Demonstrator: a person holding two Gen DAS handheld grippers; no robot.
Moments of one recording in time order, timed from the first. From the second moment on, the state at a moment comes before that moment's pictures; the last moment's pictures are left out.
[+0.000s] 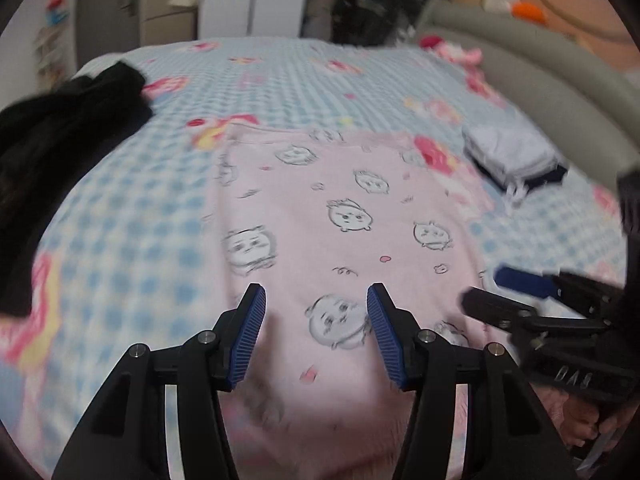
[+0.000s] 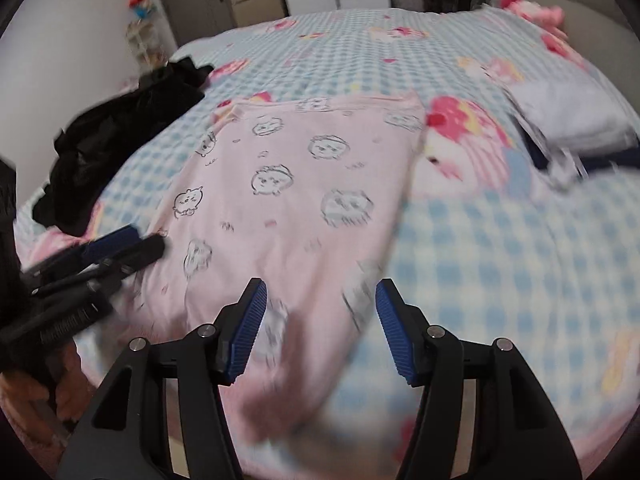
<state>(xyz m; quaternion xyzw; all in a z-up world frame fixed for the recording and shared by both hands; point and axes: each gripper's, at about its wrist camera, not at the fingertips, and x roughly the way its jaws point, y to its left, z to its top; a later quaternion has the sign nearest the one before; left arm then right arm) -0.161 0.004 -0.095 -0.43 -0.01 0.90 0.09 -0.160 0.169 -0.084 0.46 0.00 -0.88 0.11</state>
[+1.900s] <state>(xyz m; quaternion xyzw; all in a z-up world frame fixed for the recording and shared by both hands) -0.086 -0.080 -0.152 -0.42 -0.39 0.79 0.19 -0.079 0.214 -0.122 0.44 -0.21 -0.84 0.21</state>
